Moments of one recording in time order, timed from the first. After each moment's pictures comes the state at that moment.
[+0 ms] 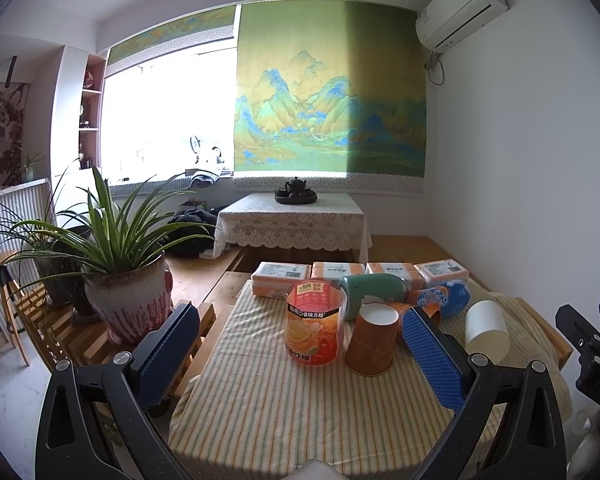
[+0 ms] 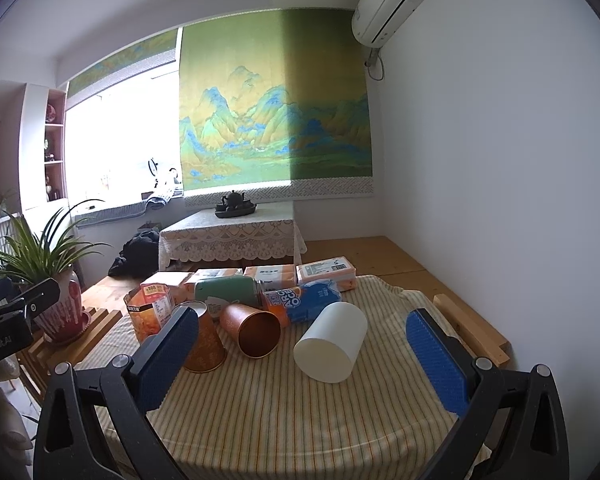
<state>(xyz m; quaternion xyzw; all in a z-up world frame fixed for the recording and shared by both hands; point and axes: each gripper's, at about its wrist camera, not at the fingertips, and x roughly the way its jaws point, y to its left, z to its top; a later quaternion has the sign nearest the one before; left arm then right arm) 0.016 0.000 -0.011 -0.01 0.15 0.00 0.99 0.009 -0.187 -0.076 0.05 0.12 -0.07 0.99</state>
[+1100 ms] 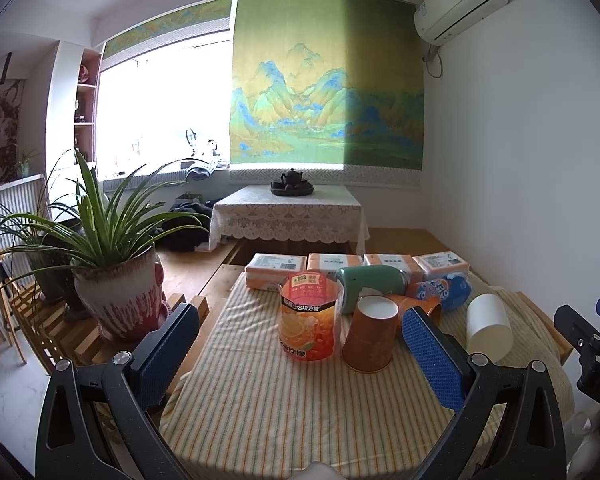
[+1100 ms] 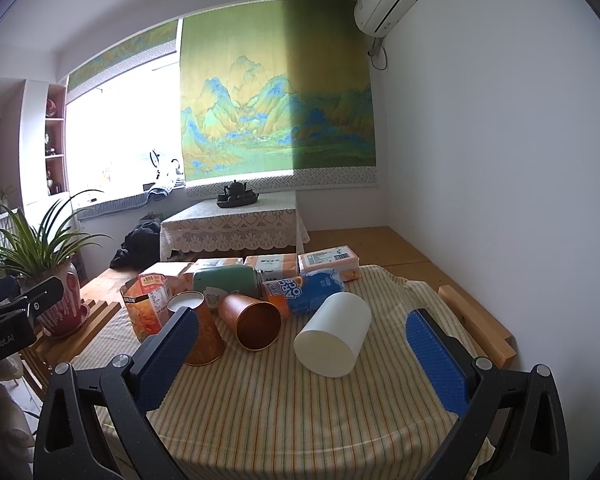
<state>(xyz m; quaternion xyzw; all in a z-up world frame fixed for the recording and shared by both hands) 0.032 -0.004 -0.022 0.00 0.16 -0.01 0.99 0.022 -0.187 -0.084 0.05 0.14 -0.07 0.99</state>
